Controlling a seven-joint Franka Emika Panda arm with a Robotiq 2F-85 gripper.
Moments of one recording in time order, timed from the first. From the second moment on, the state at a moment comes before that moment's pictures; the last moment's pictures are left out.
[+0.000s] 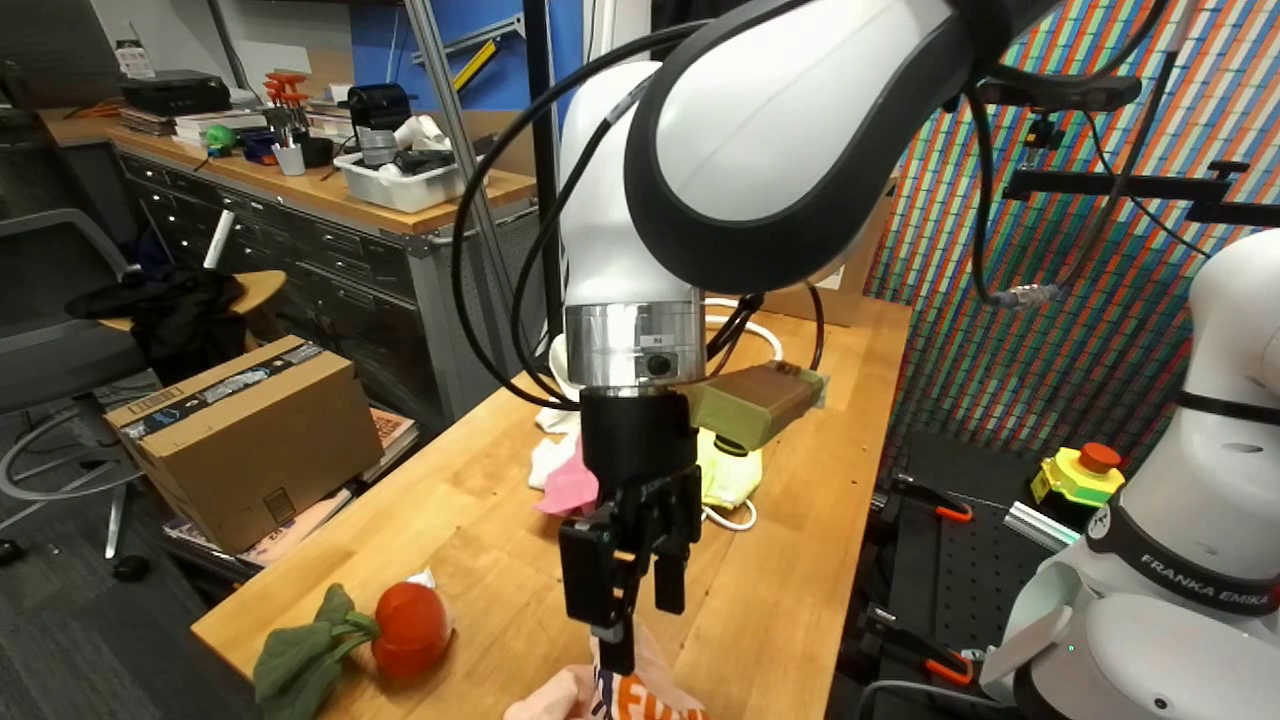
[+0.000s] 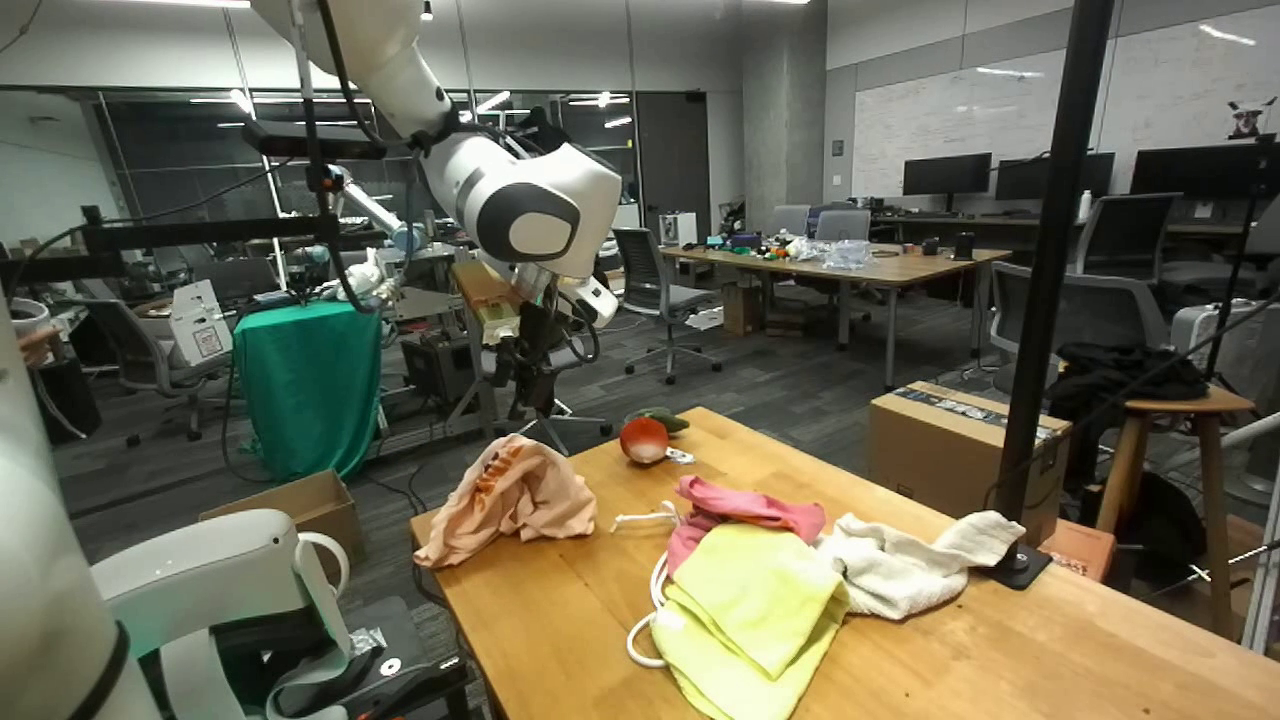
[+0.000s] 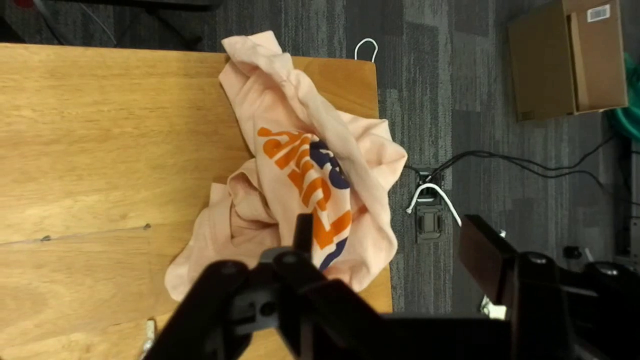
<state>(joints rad) 0.29 0.08 0.29 -2.29 0.59 2.24 0.14</state>
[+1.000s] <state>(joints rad) 0.20 0.13 0.16 -2.29 0.25 2.52 0.19</state>
